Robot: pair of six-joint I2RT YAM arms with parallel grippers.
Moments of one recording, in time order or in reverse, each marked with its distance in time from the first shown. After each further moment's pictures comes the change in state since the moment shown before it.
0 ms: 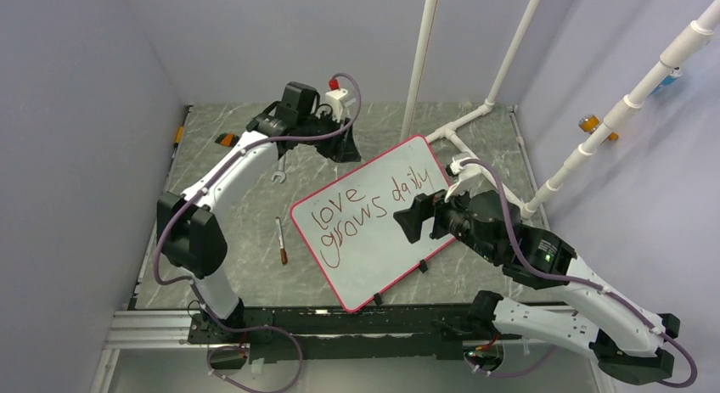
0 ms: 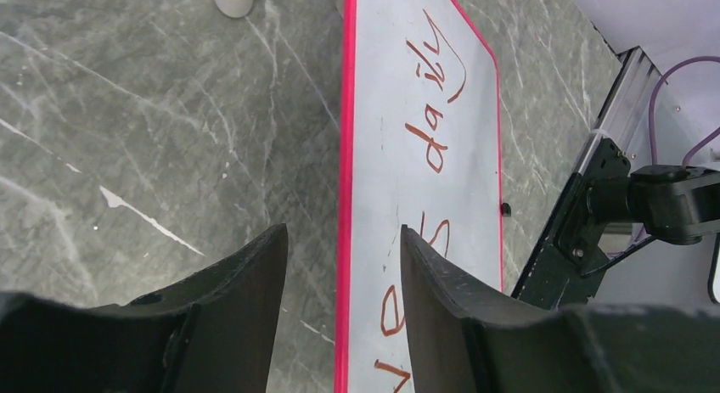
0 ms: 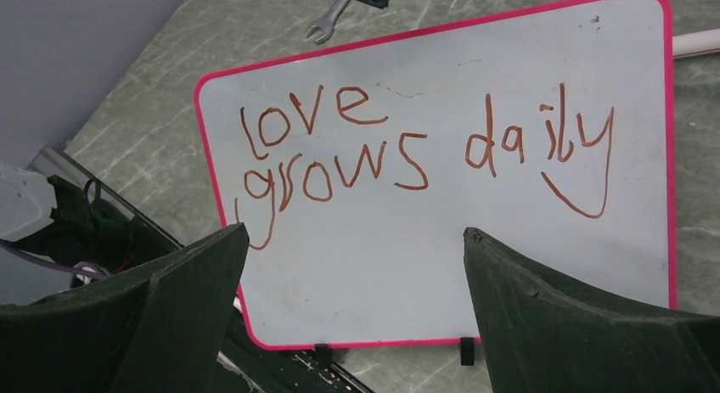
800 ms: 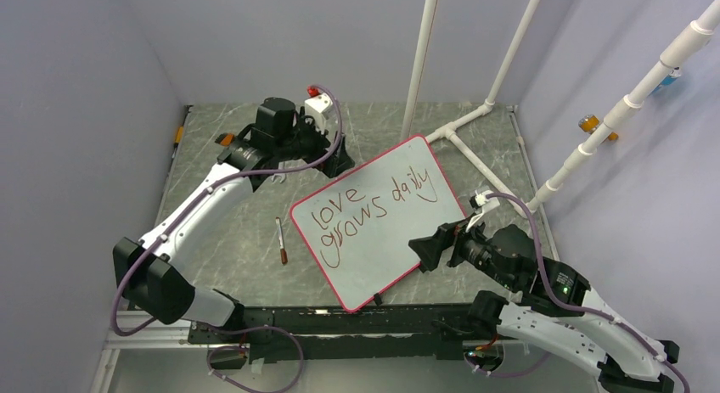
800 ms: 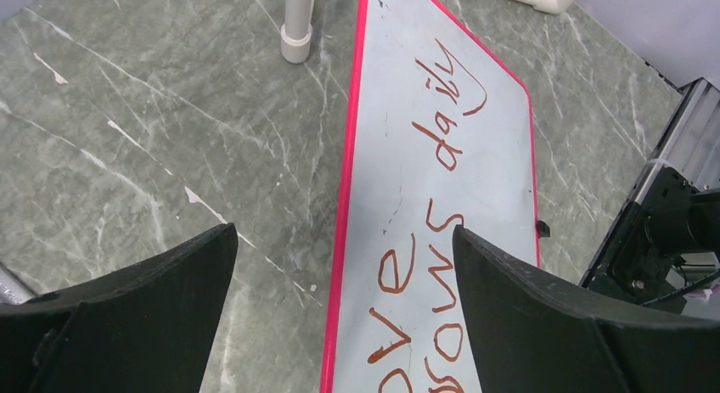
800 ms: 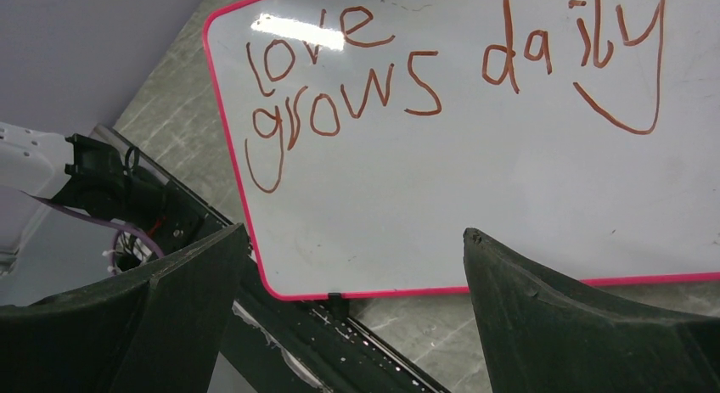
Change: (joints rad) left arm -0.046 -0.285 -0.233 0.140 -0.189 0.032; right arm 0.000 -0.323 -0.268 -0.029 -0.070 0.111
